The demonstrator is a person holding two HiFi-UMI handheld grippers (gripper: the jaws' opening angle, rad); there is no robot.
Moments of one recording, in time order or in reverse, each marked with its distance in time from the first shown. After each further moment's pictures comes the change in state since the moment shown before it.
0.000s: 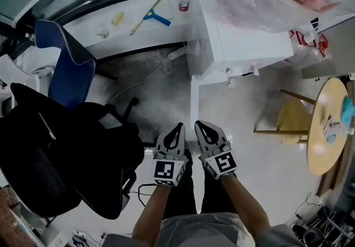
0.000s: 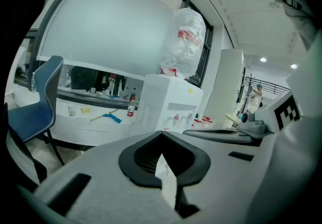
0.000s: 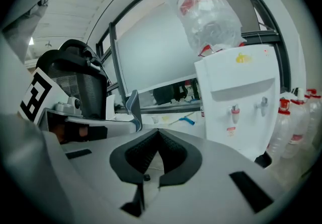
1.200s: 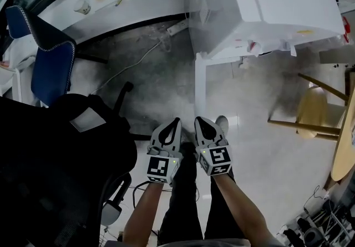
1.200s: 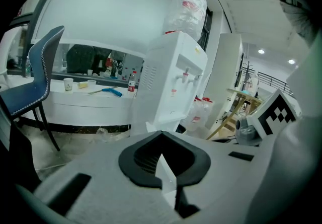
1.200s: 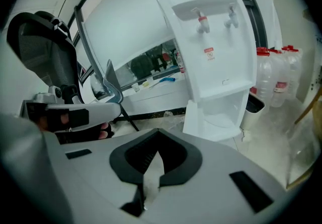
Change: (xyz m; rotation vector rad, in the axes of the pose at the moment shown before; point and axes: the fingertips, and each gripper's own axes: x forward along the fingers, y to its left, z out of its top) left arm 0.046 0.048 -0.171 0.041 0.133 -0.048; right arm 0.050 -0.044 -0.216 0.244 0.240 -0.175
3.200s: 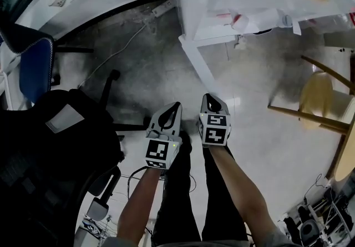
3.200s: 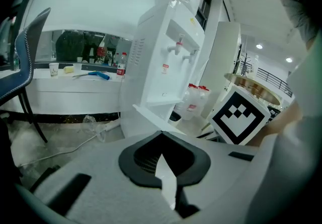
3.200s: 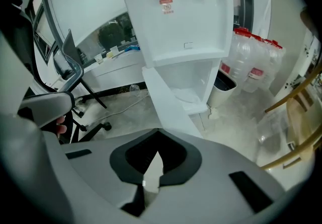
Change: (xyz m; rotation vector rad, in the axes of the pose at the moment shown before) left arm 0.074 -0.035 -0.065 0.016 0.109 -0.052; right arm 0.032 -0.140 -0.070 0.040 0.306 -0.297
